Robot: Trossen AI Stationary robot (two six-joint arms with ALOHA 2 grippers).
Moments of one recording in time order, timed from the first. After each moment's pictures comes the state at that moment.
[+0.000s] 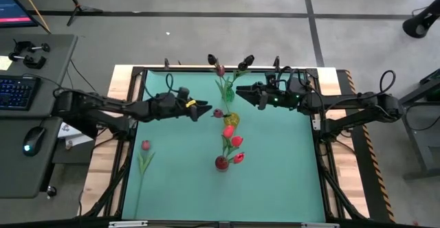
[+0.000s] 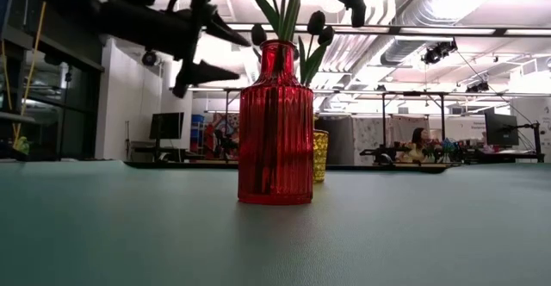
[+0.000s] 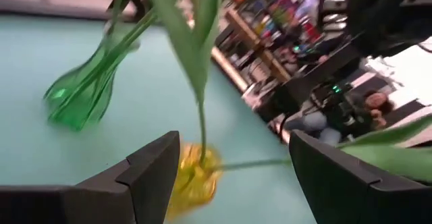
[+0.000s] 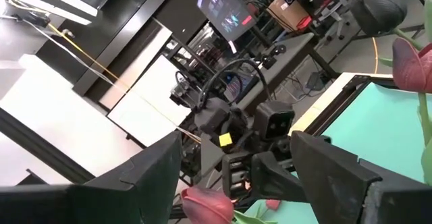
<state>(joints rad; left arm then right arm) 0.14 1.27 0.51 0.55 -0.15 -0.80 -0.14 1.20 0.82 0.49 0.01 0.81</state>
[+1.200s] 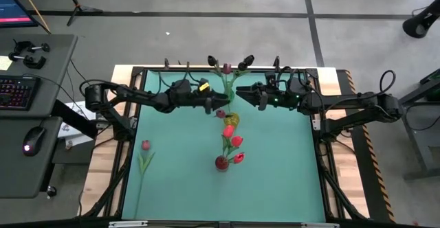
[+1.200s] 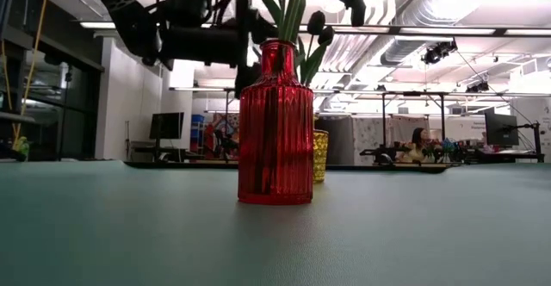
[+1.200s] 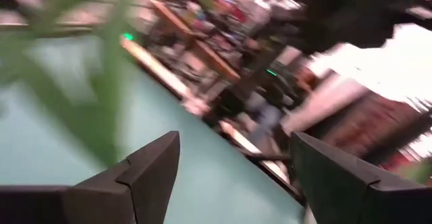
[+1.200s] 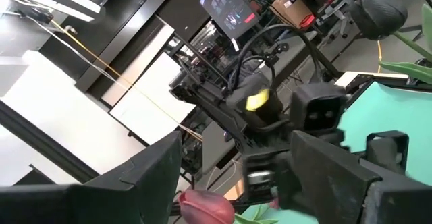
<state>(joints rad) 0.29 1.64 0.74 0.87 0.24 -0.71 -0.14 1.20 0.82 0.49 0.00 0.80</state>
